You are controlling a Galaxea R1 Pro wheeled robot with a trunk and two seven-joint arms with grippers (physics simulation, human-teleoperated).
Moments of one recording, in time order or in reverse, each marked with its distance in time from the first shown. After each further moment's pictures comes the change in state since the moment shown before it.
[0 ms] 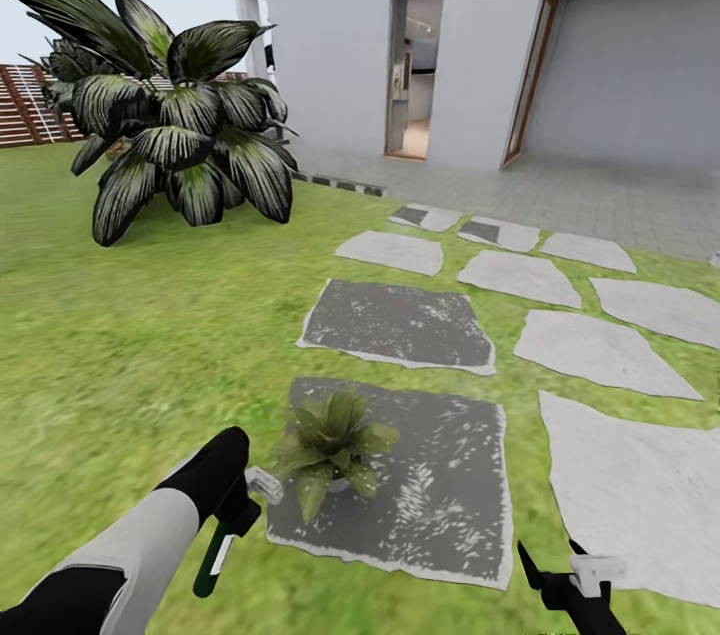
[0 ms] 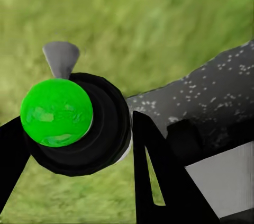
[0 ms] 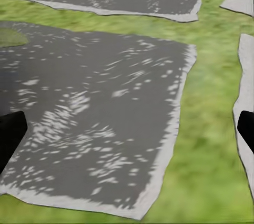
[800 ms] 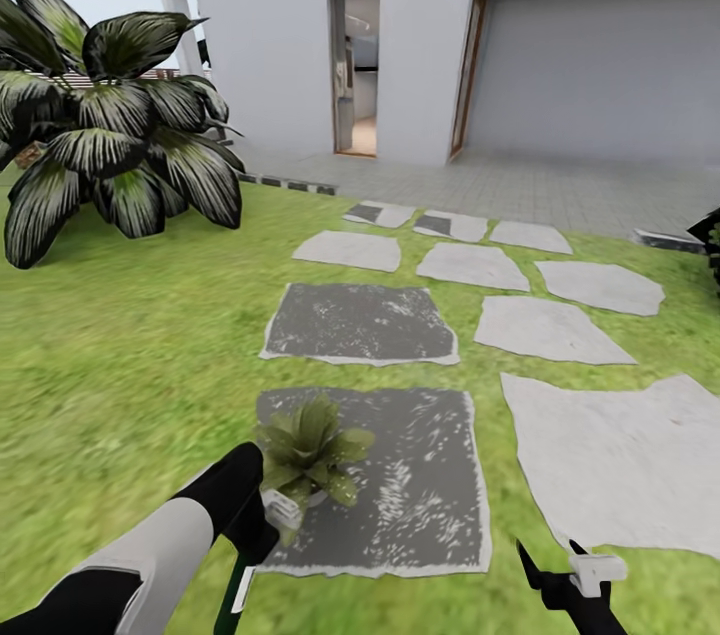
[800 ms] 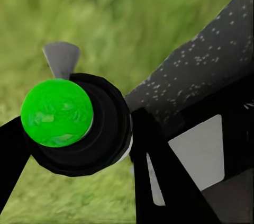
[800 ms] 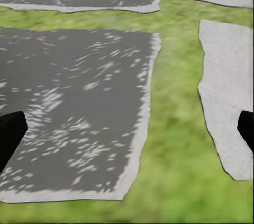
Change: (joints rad) left arm 0.009 -0.048 0.001 0.082 0.008 -0.017 -0.082; right arm 0.000 0.000 0.001 -0.001 0.000 0.000 -0.001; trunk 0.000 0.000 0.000
